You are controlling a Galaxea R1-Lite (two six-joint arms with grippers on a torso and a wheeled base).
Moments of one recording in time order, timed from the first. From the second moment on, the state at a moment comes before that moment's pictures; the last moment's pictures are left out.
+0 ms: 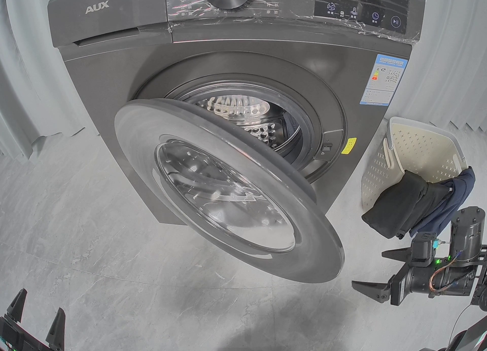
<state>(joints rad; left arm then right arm) 0.00 0.02 -0.02 0.00 0.00 -0.02 0.50 1.38 -0.23 -0.62 0.11 0.01</state>
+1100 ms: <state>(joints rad) 0.00 0.02 -0.02 0.00 0.00 -0.02 0.58 1.60 -0.39 -0.73 0.07 0.01</state>
